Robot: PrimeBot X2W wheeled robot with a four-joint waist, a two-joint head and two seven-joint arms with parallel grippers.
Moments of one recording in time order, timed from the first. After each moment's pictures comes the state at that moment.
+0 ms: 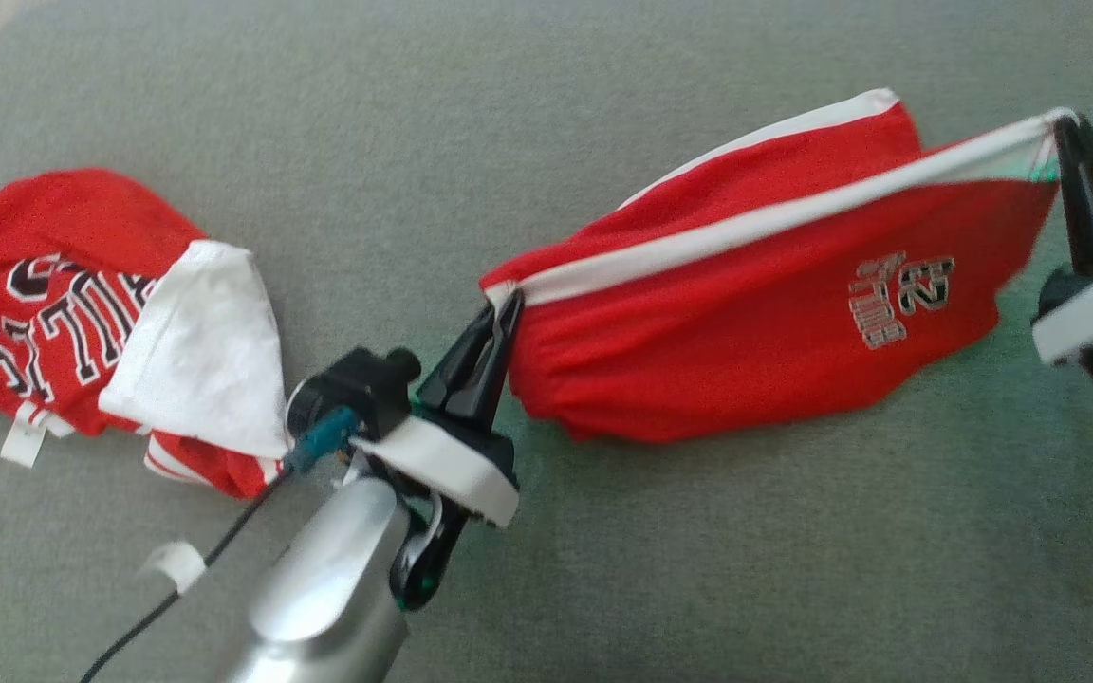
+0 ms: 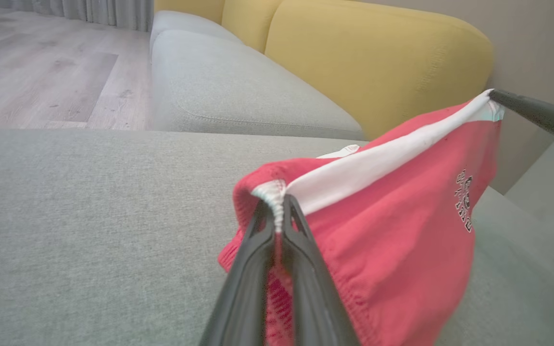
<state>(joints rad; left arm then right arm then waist) -0.42 0.07 -0.57 0.43 -0.46 -0.12 -0.16 -0.37 -0.41 0.09 0.21 0.48 0.13 0.03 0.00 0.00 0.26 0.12</state>
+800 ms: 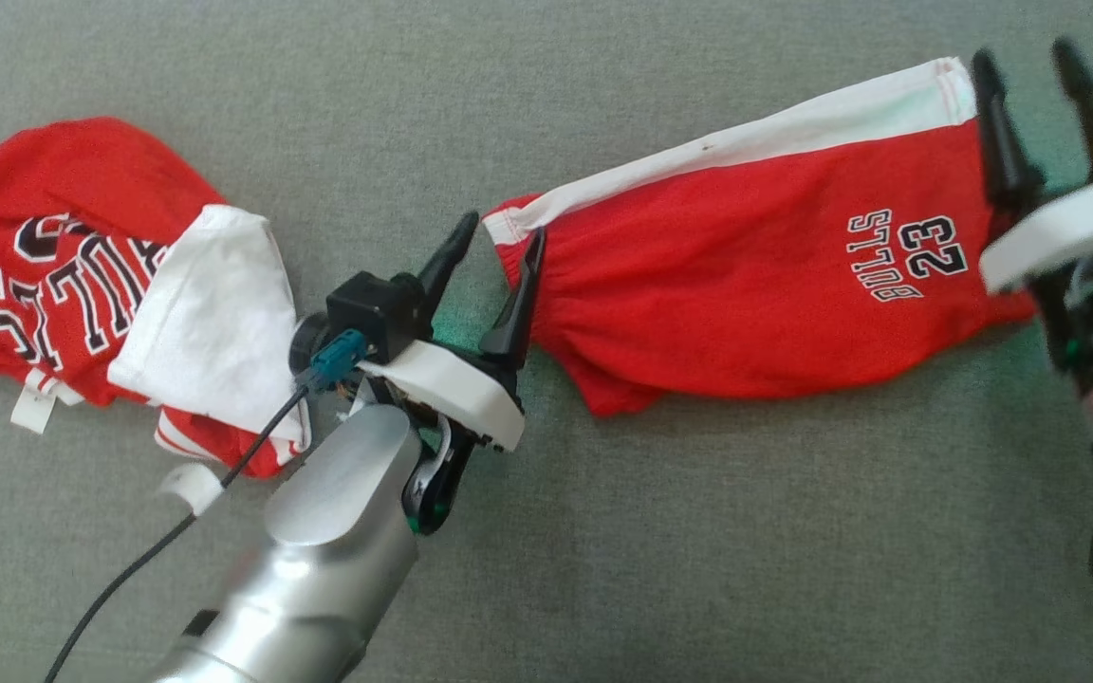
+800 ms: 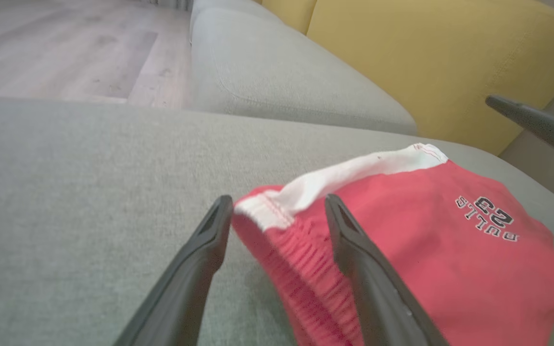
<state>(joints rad) -0.67 0.04 -0.71 0.71 -0.64 -0.10 -0.25 -0.73 -0.41 0.36 0.67 0.55 0.13 -0.19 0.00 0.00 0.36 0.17</state>
